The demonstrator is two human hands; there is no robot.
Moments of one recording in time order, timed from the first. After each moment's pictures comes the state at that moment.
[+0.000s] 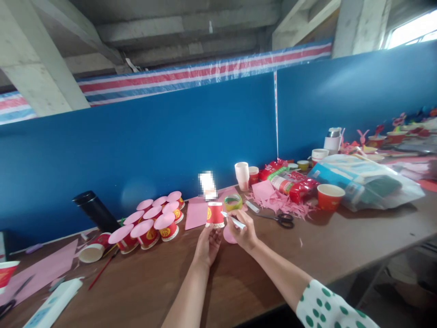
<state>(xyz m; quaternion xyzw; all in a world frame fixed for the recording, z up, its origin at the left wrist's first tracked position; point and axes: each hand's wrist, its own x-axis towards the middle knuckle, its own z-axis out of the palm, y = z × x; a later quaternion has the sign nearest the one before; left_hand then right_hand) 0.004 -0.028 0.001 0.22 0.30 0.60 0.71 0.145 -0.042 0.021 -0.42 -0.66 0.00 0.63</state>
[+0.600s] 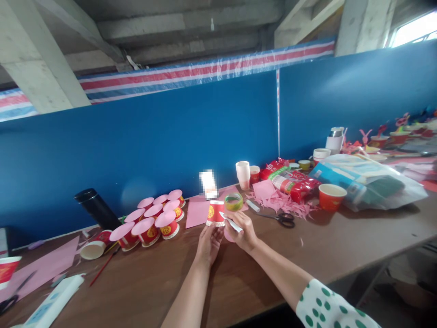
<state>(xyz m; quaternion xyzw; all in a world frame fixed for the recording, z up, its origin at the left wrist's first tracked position) 0.007 -0.027 -0.003 0.26 0.29 0.60 0.70 0.144 -0.045 0.023 -0.36 -0.72 -0.03 0.59</state>
